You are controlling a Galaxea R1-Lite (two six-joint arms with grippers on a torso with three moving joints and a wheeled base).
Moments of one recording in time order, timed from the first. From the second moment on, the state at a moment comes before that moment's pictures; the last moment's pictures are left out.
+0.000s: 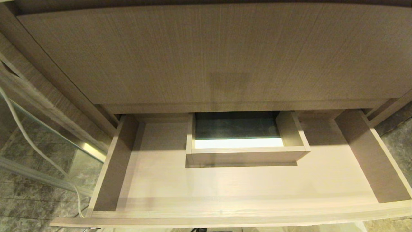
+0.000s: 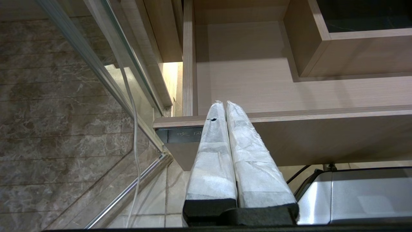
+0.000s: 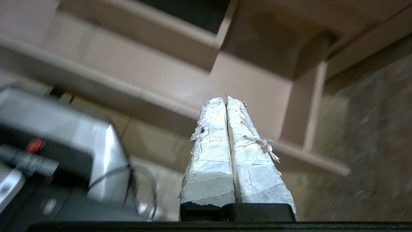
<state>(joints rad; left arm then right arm) 0.00 0.00 0.00 0.01 0.00 0.01 0.00 0.18 -0.70 0.68 0.14 -0.38</state>
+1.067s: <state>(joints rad) 0.00 0.00 0.00 0.01 -0.02 0.11 0.01 0.00 0.00 -0.06 -0.01 -0.21</state>
